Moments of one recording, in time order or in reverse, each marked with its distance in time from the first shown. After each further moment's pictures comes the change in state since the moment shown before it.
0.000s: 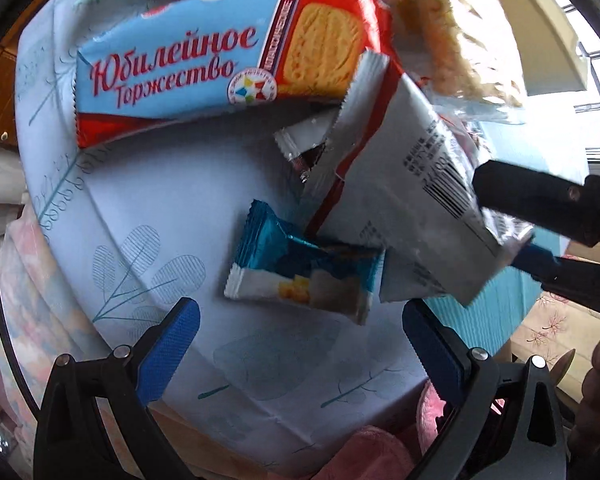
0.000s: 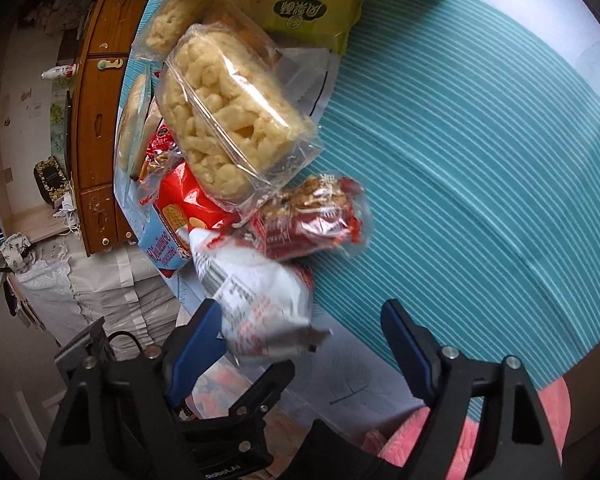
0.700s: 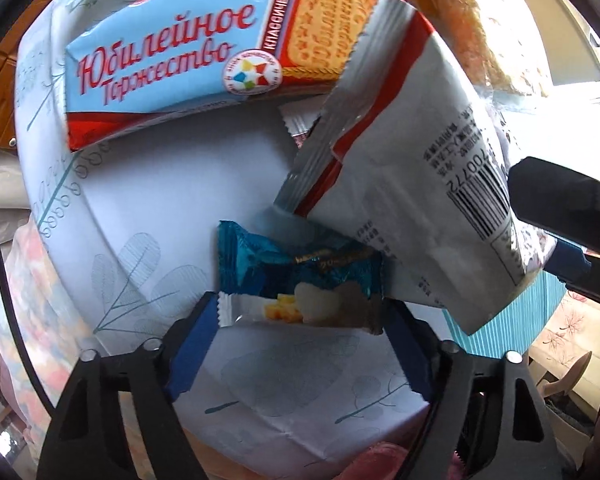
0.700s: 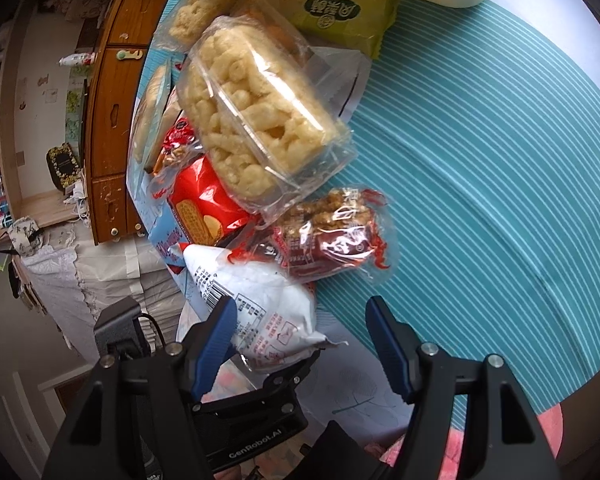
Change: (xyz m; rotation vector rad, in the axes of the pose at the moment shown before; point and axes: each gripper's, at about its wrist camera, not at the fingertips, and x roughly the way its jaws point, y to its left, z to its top) left arm 0.019 0.000 -0.010 0.012 -0.012 0.070; right arm 0.004 0.005 -0.003 -0.070 -0.010 0.038
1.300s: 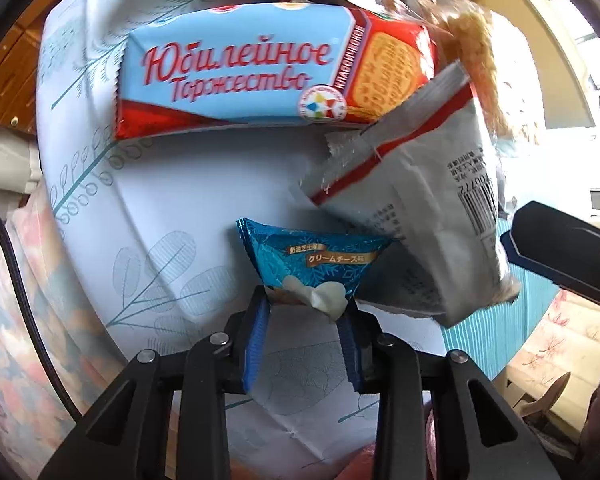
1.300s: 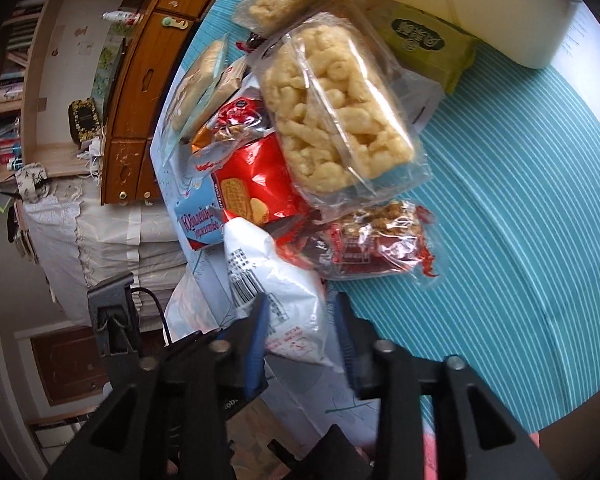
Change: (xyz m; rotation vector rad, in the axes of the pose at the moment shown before) left arm -0.029 0.079 -0.007 -0.089 -0.068 -0.091; right arm -0.003 0.034 0.000 -0.189 0.009 -0.003
